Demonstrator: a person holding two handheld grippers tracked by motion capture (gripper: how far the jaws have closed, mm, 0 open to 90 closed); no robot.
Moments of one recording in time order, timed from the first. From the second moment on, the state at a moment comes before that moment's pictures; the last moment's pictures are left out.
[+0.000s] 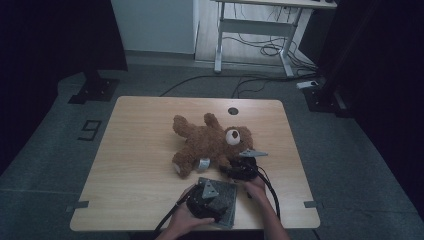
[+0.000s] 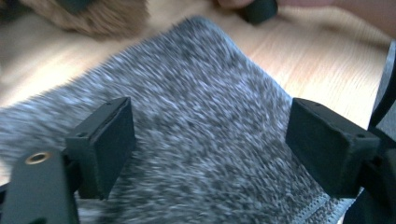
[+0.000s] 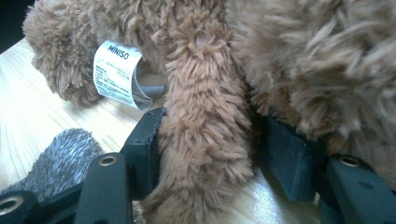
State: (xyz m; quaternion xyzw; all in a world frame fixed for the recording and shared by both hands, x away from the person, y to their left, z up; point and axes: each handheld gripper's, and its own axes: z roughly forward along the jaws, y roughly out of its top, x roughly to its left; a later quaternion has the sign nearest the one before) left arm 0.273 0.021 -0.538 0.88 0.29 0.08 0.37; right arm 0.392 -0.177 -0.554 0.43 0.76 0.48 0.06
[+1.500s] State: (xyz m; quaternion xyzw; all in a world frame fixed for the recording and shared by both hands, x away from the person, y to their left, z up) left arm 0.275 0.114 -0.509 0.82 0.36 0.12 0.43; right arm 0.390 -0.174 -0.548 0.42 0.77 0.49 0.07
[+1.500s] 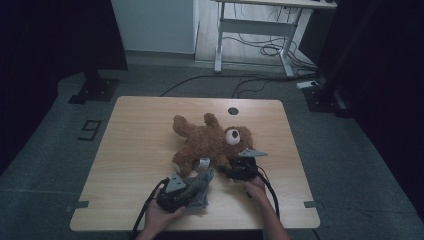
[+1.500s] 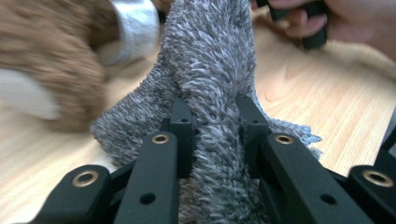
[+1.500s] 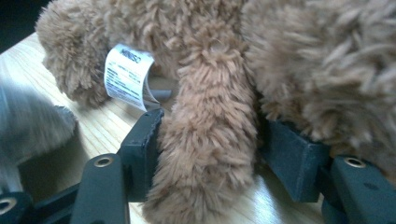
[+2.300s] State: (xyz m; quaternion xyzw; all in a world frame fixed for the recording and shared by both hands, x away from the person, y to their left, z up) left arm 0.290 0.141 -0.469 0.77 0.38 0.16 0.49; right arm 0.380 -0.162 -0.546 0.40 0.78 0.48 0.10
